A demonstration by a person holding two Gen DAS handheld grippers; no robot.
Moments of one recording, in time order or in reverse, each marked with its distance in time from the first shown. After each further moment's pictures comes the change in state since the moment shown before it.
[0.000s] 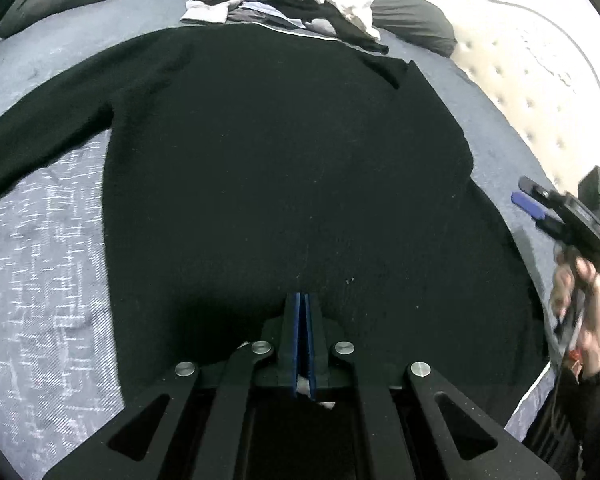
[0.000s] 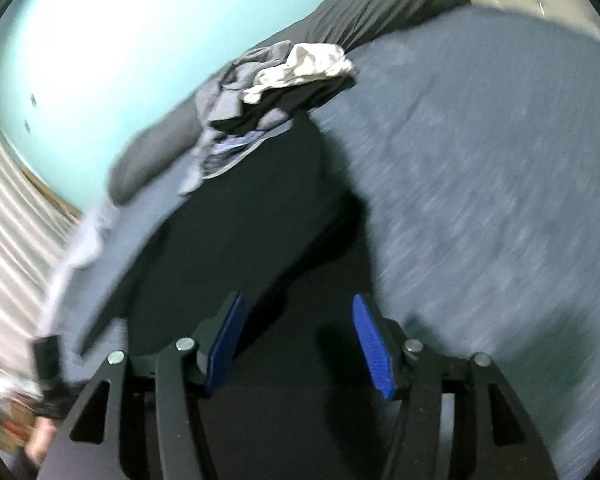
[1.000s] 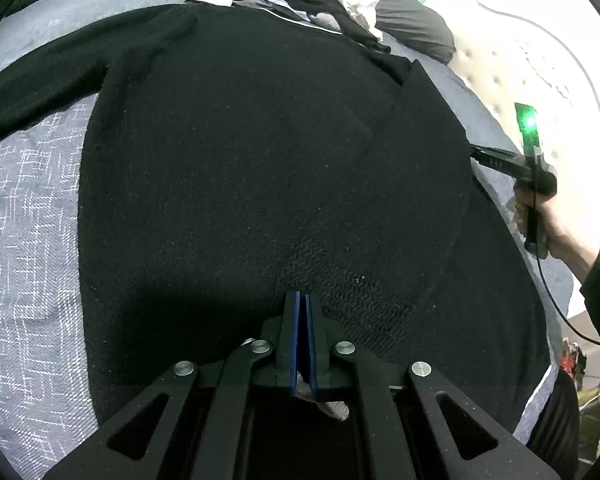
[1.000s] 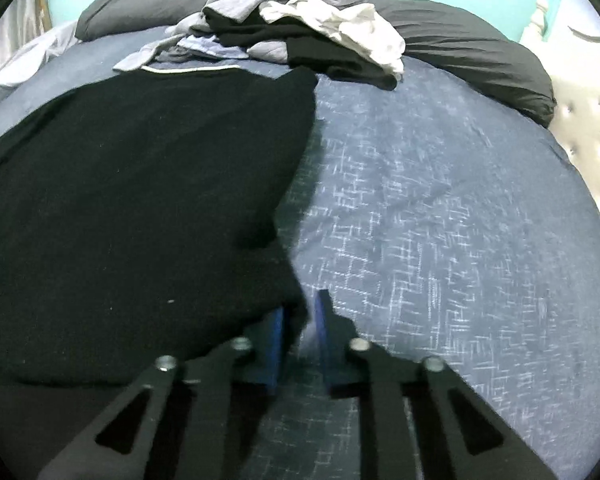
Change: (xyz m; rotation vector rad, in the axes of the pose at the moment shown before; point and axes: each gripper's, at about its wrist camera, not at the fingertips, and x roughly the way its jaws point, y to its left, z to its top) left arm -0.042 0.047 -0.086 -0.042 -0.019 -0.060; right arm 0.118 0.002 0.060 -0.548 0.164 -0.334
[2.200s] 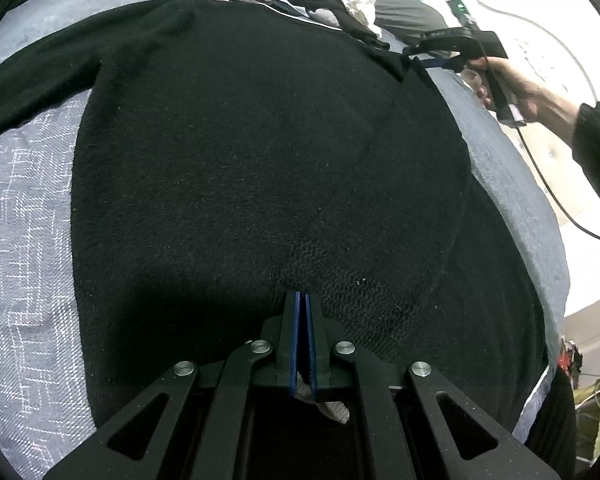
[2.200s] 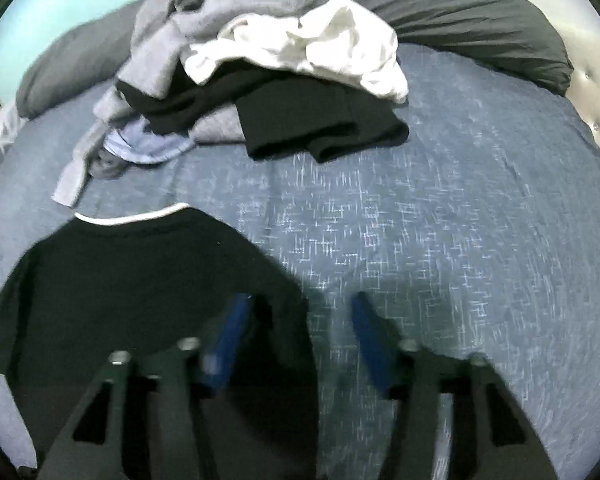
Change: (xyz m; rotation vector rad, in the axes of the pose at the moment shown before) left arm 0.007 0.000 0.005 -0.002 0.016 -0.014; right arm 0.058 -0.031 0.189 0.238 0.163 0.080
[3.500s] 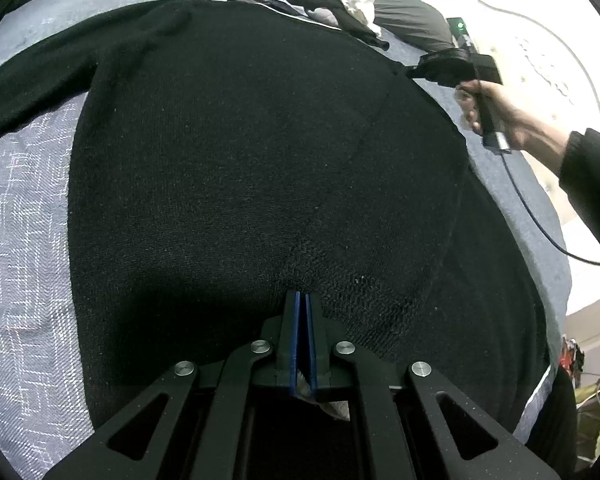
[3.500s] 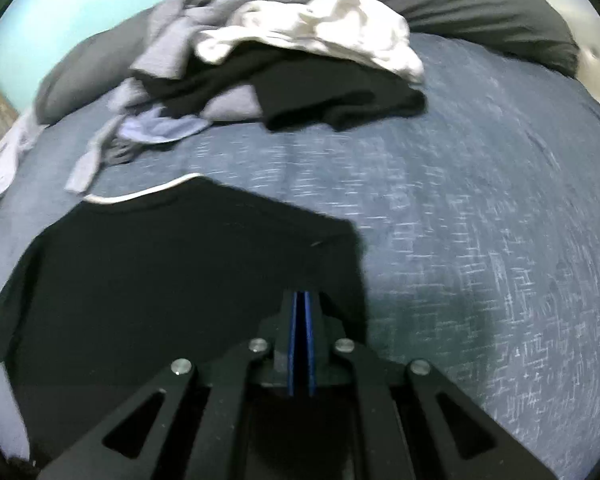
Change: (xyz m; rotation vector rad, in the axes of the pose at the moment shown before) left arm -0.006 0.003 -0.001 0.007 0.002 0.006; right arm 0.023 -0.011 -0.030 0.066 -0.084 0.082
